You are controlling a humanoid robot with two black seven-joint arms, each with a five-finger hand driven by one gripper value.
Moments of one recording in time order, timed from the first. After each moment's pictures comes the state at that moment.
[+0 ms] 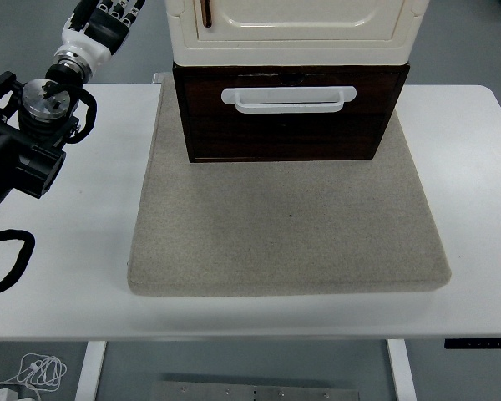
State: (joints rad) left arm -1.07 0.22 -0.87 -0.42 -0.43 -0.24 -0.07; right arm -0.05 0.00 0.13 0.15 -0.15 0.22 -0.01
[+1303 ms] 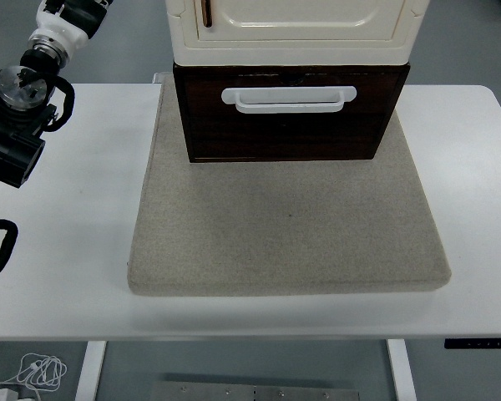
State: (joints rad) left arm -1.11 0.27 -0.86 -0.40 -0.37 -0.29 -0.07; right arm -0.05 0.00 0.13 0.15 -0.16 0.22 -0.01
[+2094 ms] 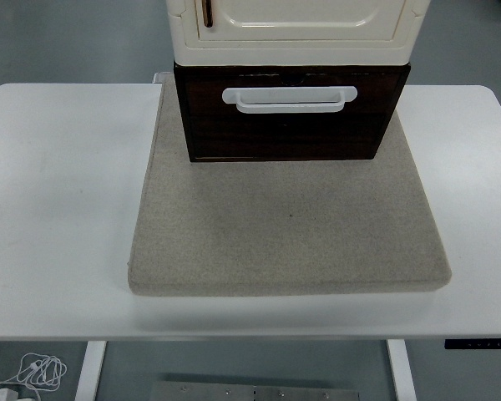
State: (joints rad) left arm -1.42 0.46 -0.86 -0.44 -0.17 -0.29 -0.07; right arm -0.05 0.00 0.13 0.15 -0.15 0.22 -0.01
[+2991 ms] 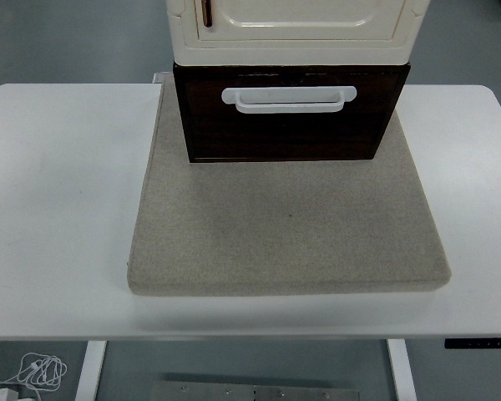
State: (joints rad) left arm -1.57 0.58 -0.70 -1.19 0.17 -0.23 -0.06; right arm -0.05 0.00 0.13 0.15 -0.15 0.22 -0.01
